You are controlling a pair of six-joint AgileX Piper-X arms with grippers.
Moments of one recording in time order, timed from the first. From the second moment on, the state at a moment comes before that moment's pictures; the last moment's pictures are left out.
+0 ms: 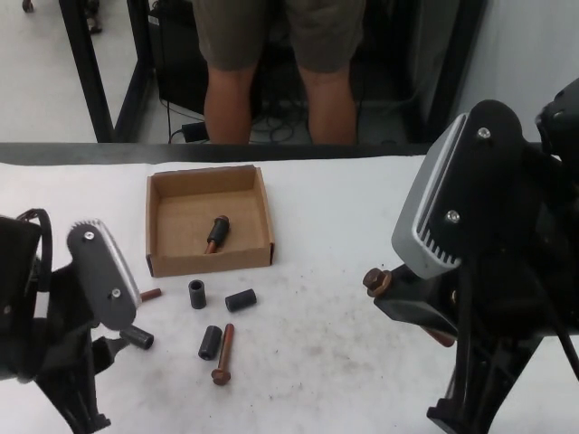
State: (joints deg) left arm -17.8 62.0 -27.8 20.0 4.3 48.7; right arm 50.7 59.7 -55.7 46.0 2.3 -17.1
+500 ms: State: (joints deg) left arm -16.7 76.5 -30.3 13.0 11.4 83.1; right arm 50.7 59.7 -55.7 46.2 2.3 -21.8
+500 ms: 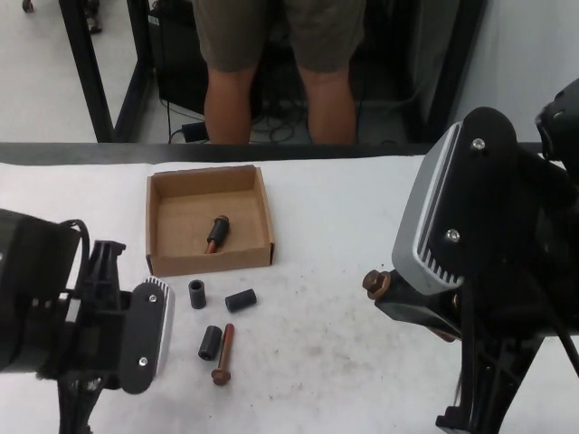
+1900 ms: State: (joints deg) left arm -11.0 93.1 -41.7 19.7 15.0 98.6; right arm 50.7 59.7 -53.0 45.8 2.3 -21.9
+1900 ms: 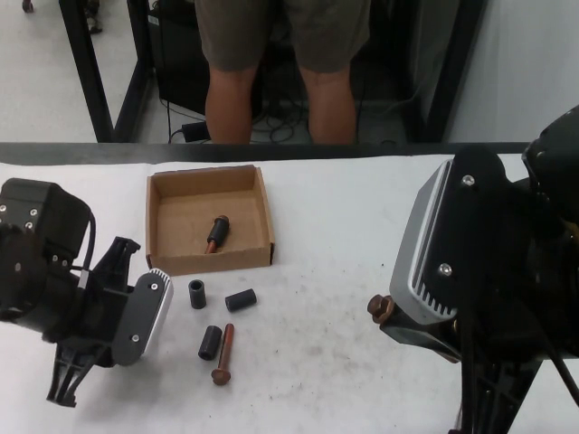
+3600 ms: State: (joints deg) left arm -33.1 54.9 -38.3 26.7 19.5 3.2; right arm 50.7 61.4 -54.1 22.7 -3.8 11.3
